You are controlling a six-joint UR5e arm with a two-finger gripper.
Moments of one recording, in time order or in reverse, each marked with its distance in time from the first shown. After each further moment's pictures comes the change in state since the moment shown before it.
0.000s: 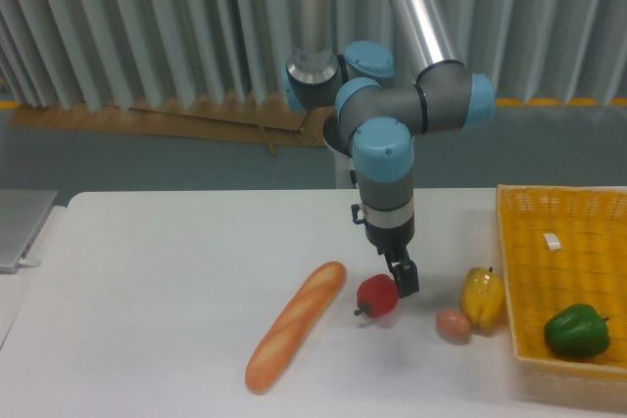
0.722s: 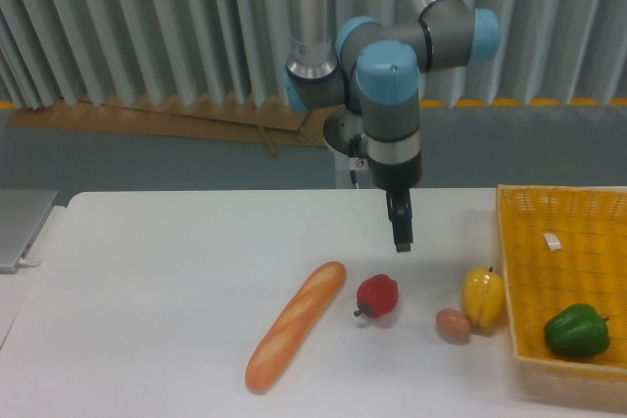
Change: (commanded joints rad) arm -0.014 0.146 0.018 -0.123 -0.029 0.379
